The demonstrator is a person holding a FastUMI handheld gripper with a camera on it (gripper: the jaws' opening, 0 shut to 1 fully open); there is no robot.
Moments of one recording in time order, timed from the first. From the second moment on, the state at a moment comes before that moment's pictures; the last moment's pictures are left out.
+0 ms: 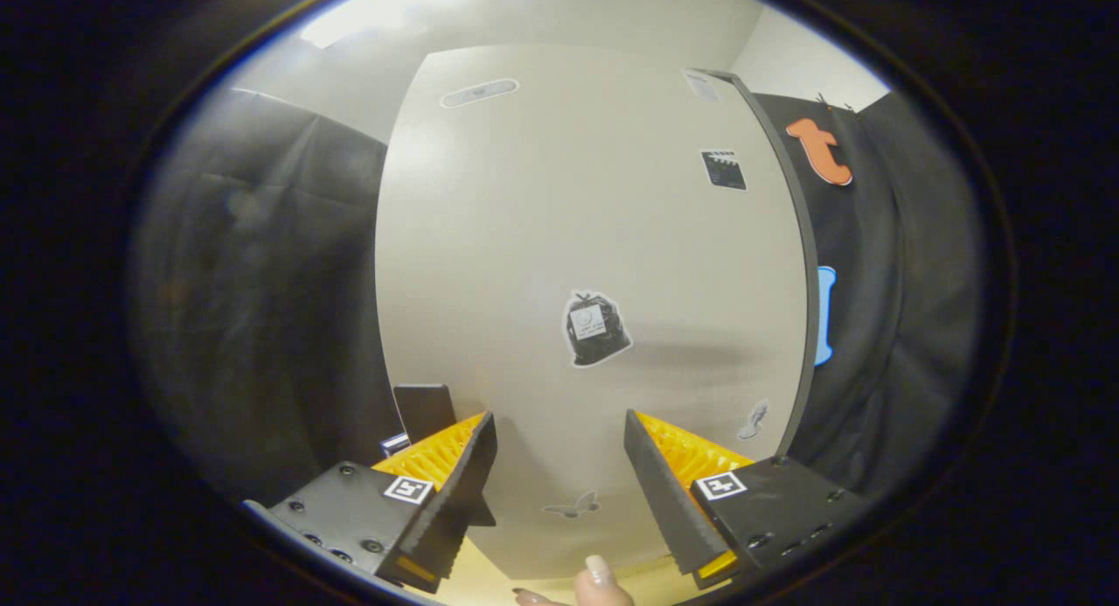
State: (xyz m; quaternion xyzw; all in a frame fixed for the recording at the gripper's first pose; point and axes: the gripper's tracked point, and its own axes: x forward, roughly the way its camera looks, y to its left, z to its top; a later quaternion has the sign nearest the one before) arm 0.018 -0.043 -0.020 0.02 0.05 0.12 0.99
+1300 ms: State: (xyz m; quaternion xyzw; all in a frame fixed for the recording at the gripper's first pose) arm 0.079 -0.005 -0.031 0.00 0.04 0.07 1.00
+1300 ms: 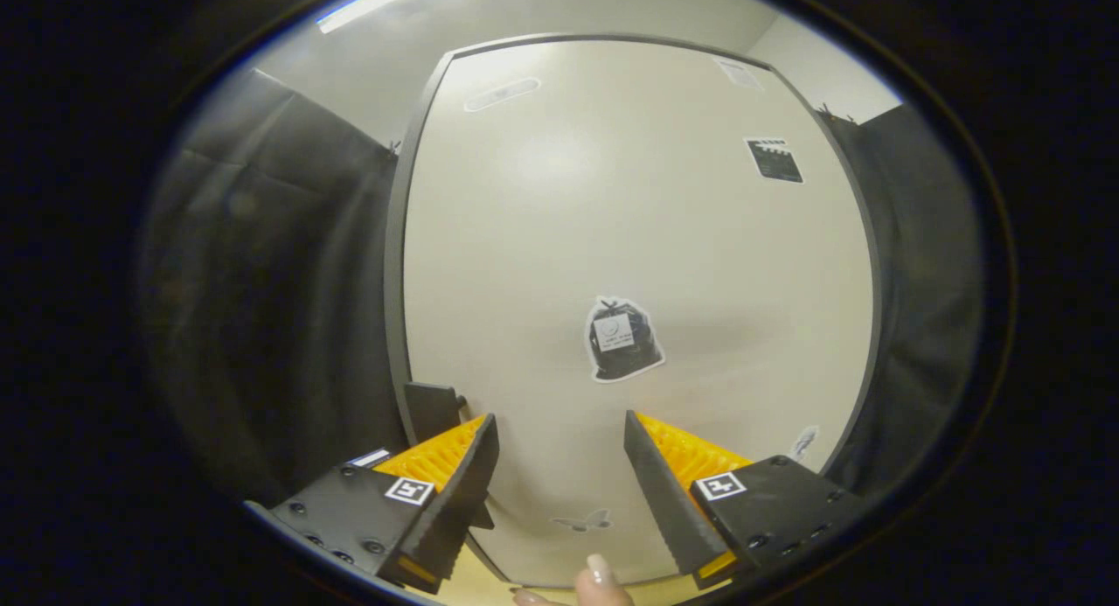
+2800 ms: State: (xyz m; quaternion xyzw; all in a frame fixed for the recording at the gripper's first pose) arm 0.088 -0.011 -0.031 0.00 0.04 0.09 1.00
